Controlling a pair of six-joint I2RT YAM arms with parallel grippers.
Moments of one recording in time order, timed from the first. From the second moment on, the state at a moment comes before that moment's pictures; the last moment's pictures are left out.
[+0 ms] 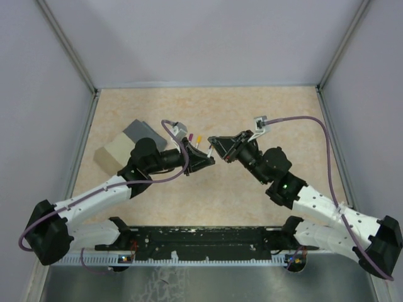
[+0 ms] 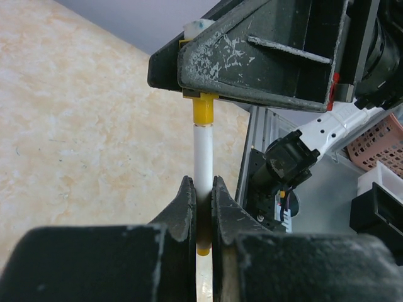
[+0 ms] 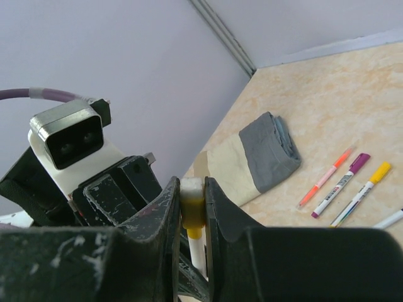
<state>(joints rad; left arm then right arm) -0.77 1.13 0.69 0.52 0.53 -0.45 0.87 0.90 0.68 0.34 0.10 0.69</state>
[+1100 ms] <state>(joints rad) -0.76 1.10 0.79 0.60 0.50 -0.37 0.85 0.75 0.84 0.06 0.07 0.59</state>
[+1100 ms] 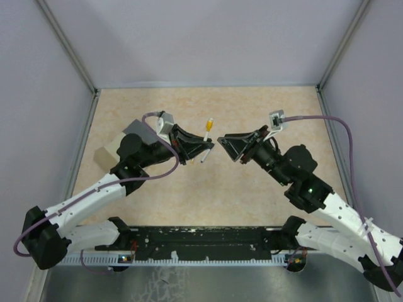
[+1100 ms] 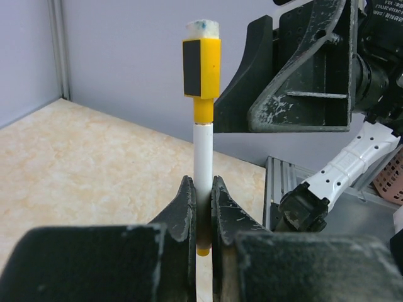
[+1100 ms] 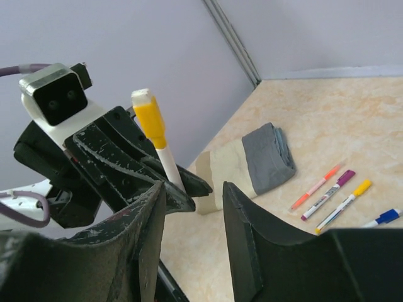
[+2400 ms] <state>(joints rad) -0.77 1.77 1.14 -0.04 0.23 -0.26 0.59 0.75 0.57 -0.37 0.26 0.72</state>
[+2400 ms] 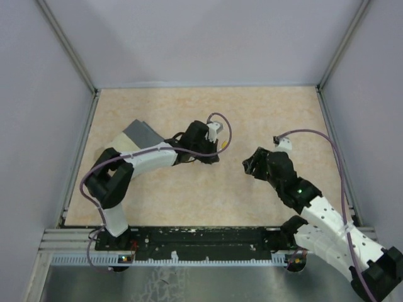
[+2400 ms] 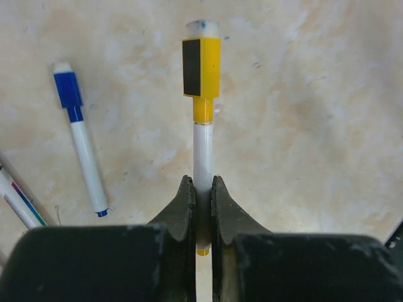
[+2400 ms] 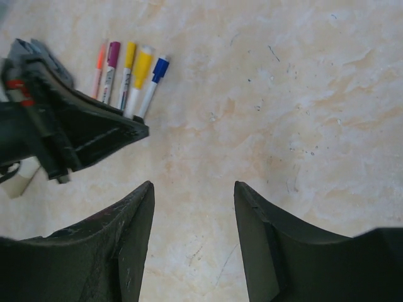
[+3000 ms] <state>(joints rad) -0.83 2.01 1.38 -0.30 -0.07 -0.23 0.59 0.70 0.48 -0.29 0.14 0.77</state>
